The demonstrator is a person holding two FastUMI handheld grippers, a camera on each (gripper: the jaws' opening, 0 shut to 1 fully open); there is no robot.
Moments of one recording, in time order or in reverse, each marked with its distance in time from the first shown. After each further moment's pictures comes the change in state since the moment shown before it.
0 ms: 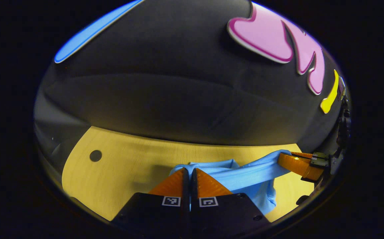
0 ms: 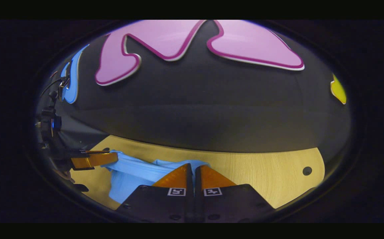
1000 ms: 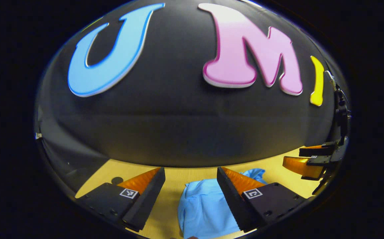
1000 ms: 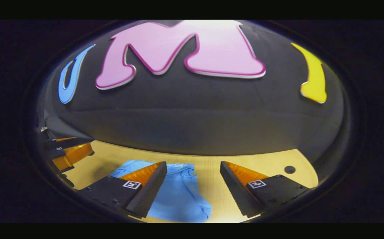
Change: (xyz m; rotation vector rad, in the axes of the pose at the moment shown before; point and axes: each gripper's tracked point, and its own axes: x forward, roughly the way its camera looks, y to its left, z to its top) left arm -0.127 -0.014 0.029 0.154 -0.376 0.049; right arm -0.095 -0.027 0.007 -0.021 -0.166 -0.171
